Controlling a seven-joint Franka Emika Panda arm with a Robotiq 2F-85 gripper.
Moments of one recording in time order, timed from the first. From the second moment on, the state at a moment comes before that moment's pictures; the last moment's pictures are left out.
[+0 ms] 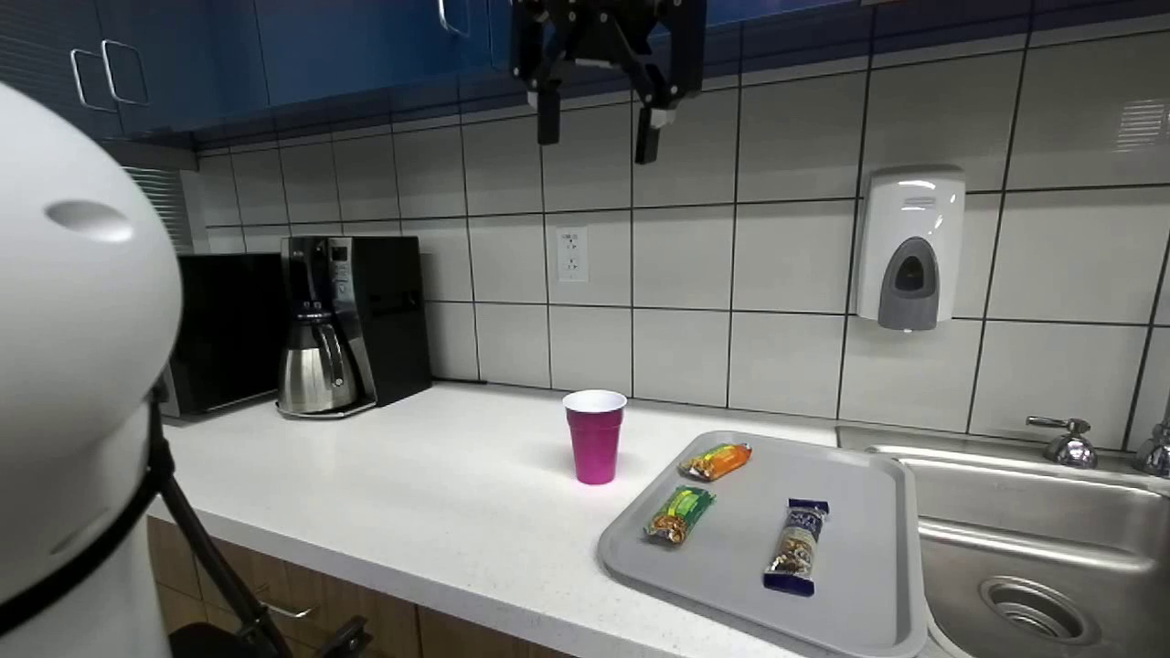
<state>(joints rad) -0.10 -0.89 -0.34 -2.52 0.02 1.89 -0.20</state>
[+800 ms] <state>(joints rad) -0.12 -0.84 -0.34 -2.58 -0.03 2.08 -0.20</state>
